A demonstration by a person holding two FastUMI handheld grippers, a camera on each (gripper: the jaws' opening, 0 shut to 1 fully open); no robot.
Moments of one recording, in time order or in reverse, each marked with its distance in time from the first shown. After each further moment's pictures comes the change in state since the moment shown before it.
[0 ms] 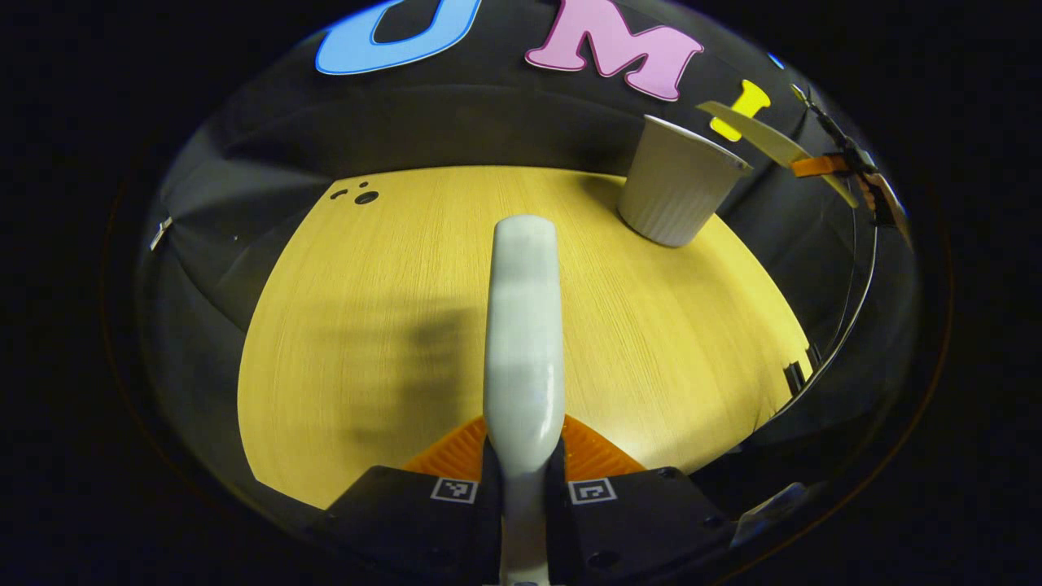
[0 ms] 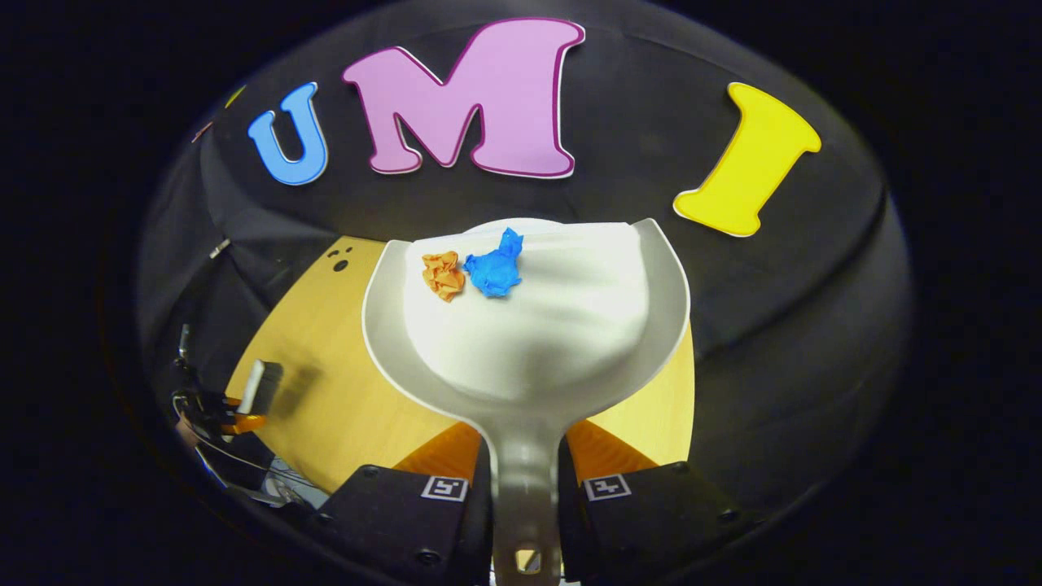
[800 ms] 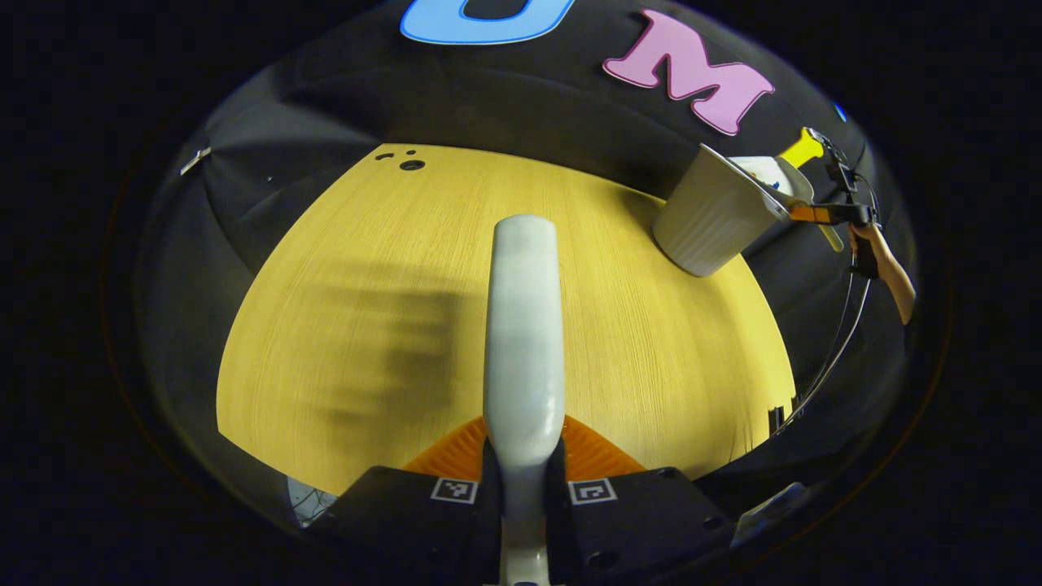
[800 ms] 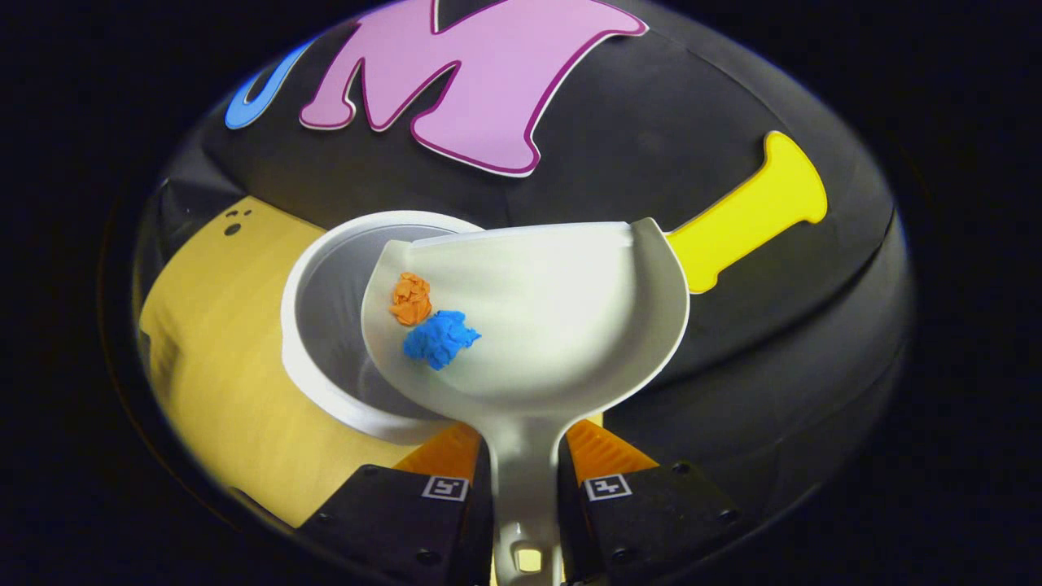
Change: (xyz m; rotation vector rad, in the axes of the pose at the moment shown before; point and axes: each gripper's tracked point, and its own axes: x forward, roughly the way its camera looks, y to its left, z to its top) left arm -0.009 0.011 -0.028 -0.227 0.016 0.015; right arm 0.070 -0.059 0.031 -0.265 -0.046 -0.423
